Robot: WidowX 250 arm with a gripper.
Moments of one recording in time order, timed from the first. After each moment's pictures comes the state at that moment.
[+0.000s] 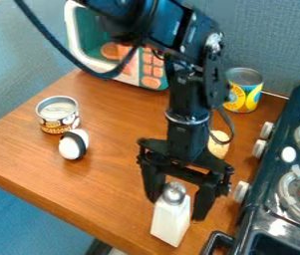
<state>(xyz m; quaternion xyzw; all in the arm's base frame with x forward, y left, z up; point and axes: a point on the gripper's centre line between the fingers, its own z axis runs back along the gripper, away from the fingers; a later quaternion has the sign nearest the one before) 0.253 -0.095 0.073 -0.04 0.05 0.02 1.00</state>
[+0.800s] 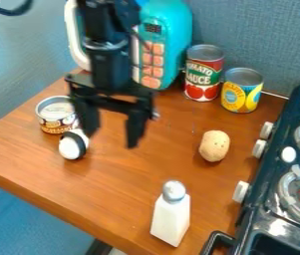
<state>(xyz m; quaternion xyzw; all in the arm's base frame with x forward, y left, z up) 0.259 0.004 0.119 -0.02 0.00 0.09 1.00</state>
